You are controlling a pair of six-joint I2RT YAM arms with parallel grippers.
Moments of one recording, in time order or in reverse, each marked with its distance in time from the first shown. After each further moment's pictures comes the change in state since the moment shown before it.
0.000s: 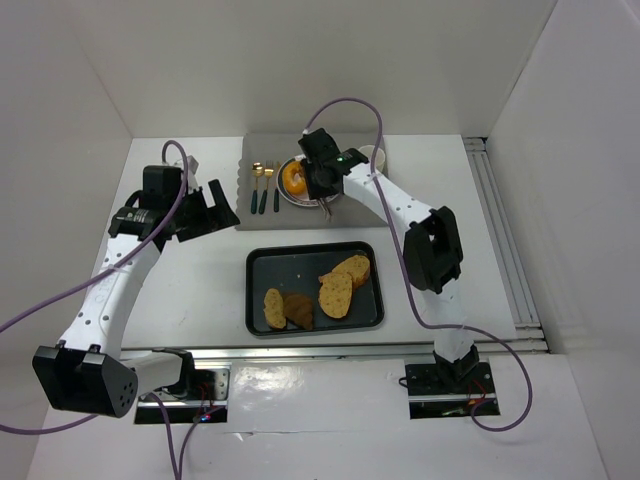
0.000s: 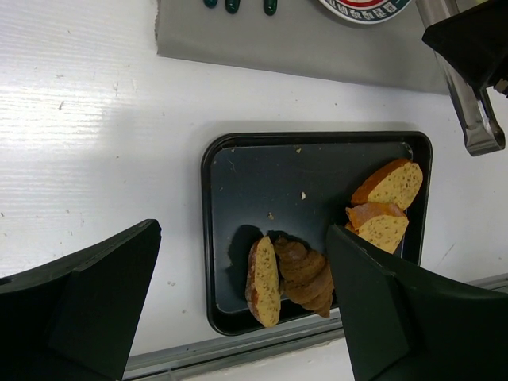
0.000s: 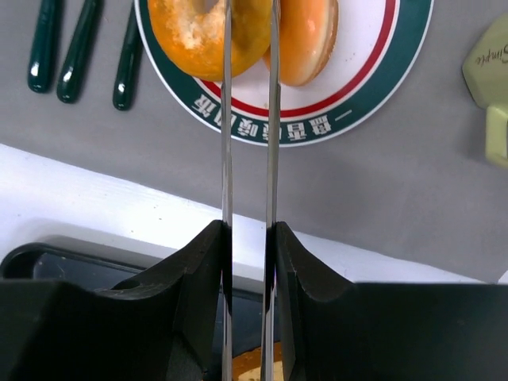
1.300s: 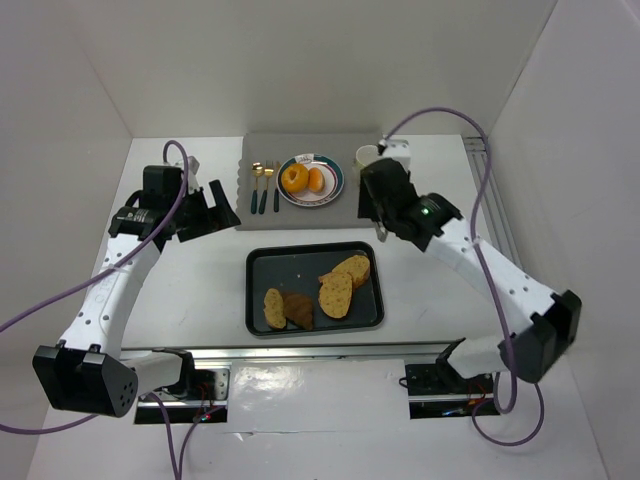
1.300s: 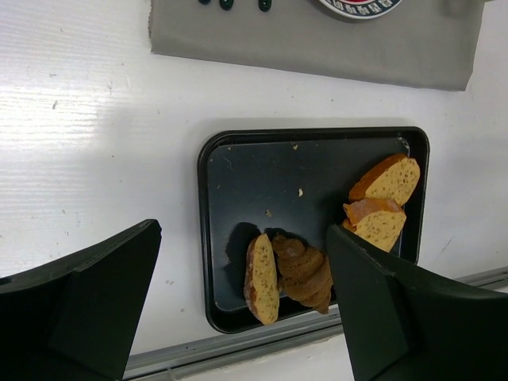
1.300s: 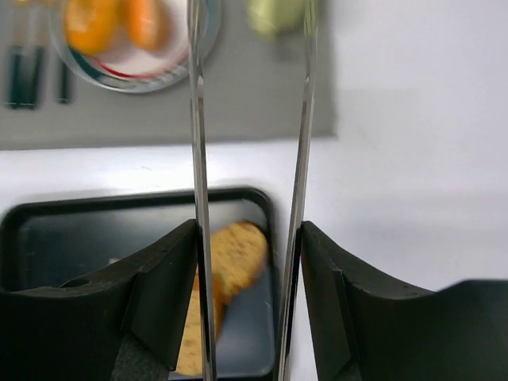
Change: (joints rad) left arm 0.001 0.002 0.000 -0.001 0.017 0.006; right arm 0.037 -0.763 -0.607 0.069 0.298 0.150
